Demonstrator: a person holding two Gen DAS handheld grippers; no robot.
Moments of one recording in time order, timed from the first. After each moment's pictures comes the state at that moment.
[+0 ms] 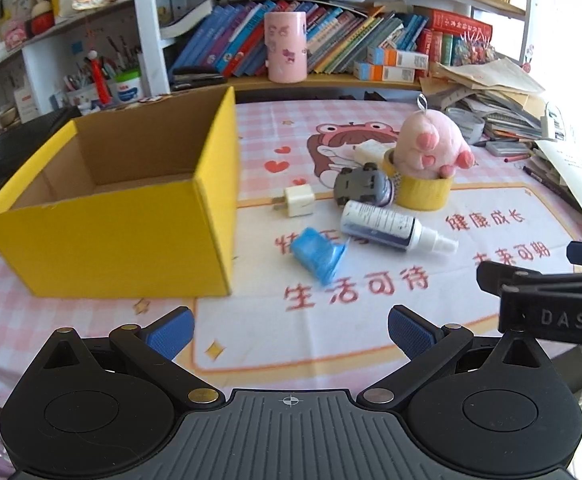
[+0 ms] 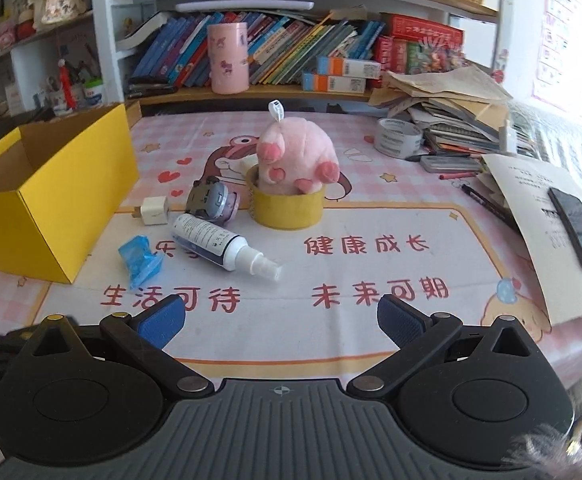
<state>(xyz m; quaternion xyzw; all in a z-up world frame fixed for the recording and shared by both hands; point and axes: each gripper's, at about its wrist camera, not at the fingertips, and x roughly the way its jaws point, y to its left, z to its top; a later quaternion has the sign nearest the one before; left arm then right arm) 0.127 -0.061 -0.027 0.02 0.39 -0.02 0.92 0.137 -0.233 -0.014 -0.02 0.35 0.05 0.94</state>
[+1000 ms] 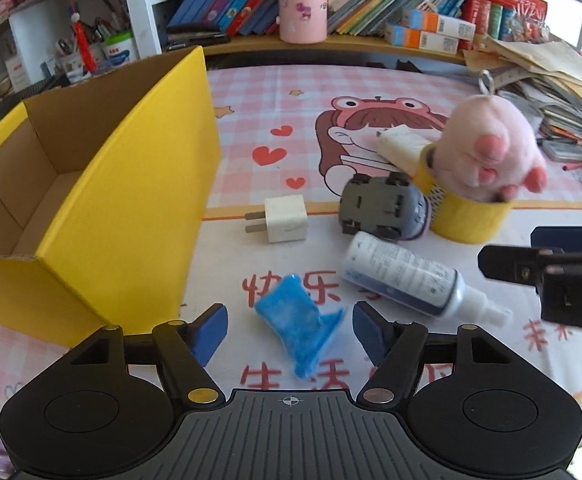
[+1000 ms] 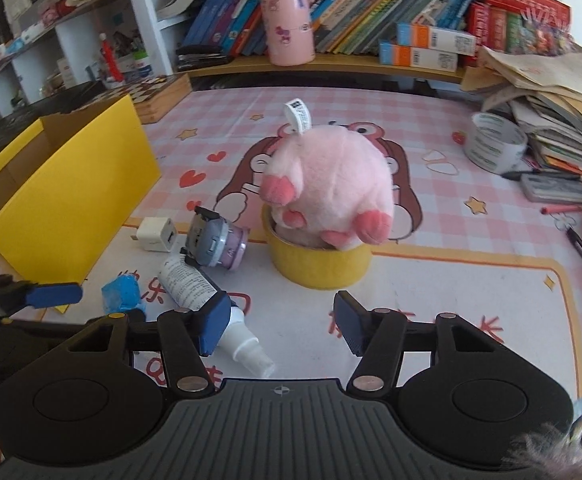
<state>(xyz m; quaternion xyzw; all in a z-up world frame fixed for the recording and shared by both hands) 0.230 -0.088 -0.066 0.00 0.44 0.03 0.90 0.264 -0.261 -0.026 -0.01 0.40 0.20 0.89</state>
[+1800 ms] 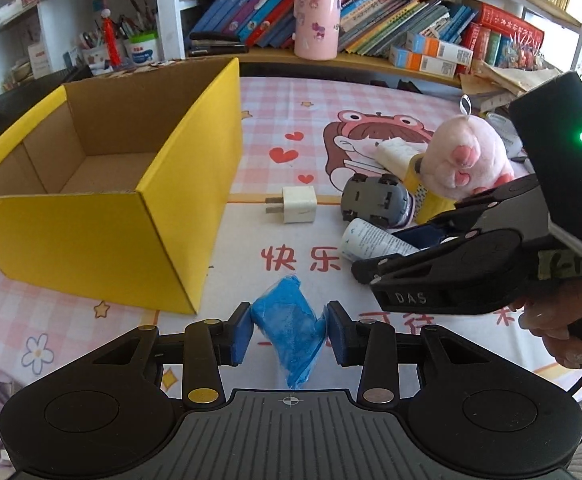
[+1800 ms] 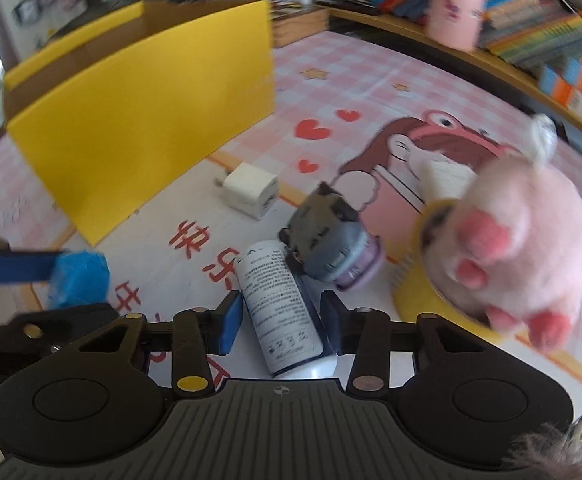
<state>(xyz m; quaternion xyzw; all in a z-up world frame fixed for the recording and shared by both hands) 0.177 -0.077 -0.039 -0.04 0.42 0.03 0.90 0.293 -0.179 -0.056 -0.17 0.42 0.36 0.81</state>
